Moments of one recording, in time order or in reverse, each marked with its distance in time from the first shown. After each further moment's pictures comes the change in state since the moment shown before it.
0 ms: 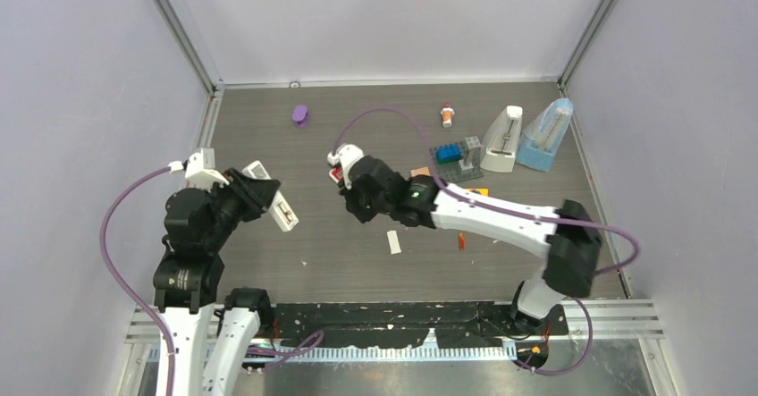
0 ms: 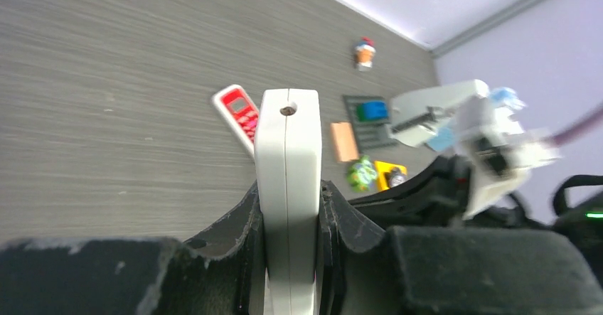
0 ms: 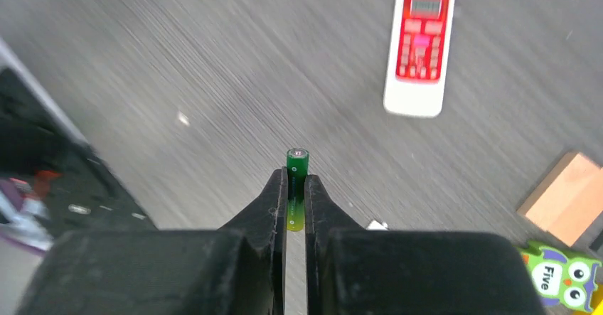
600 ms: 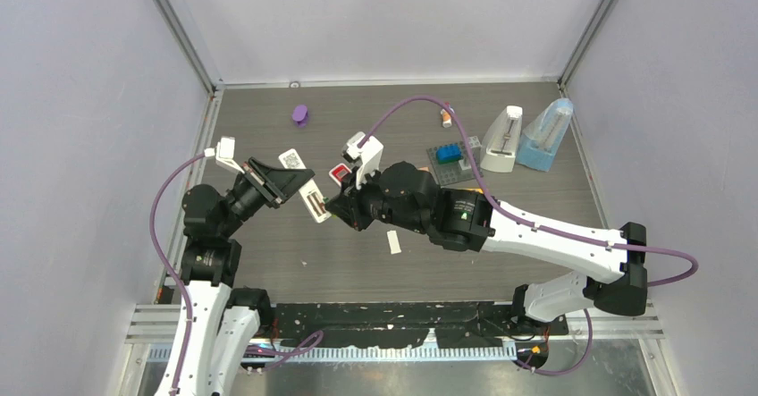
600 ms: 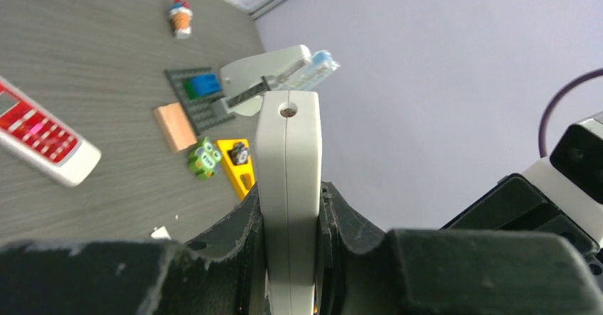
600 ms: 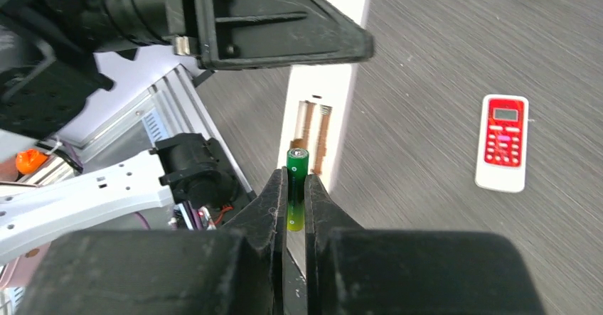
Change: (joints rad) left arm 0.000 0.068 -0.250 0.576 0.454 -0.425; right arm 0.139 -0.323 0.025 0.139 0.012 0.166
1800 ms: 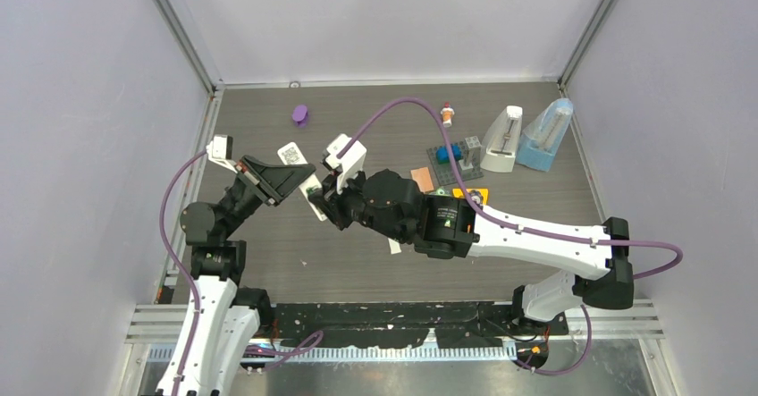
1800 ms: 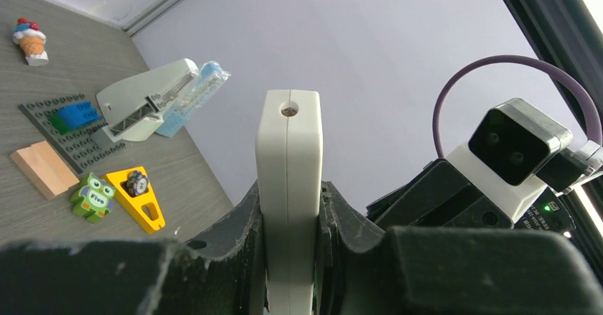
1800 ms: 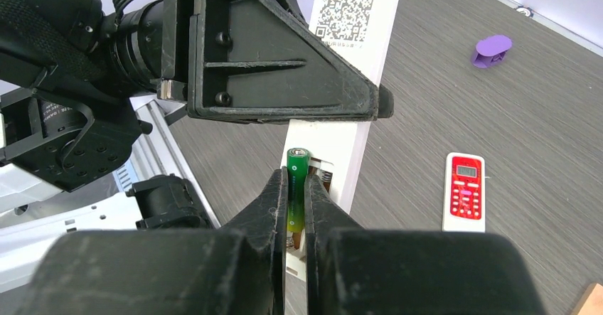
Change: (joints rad) left arm 0.000 0.016 -0.138 0.607 0.115 -0.378; right arm 0.113 0.087 0.092 0.103 0.184 -0.151
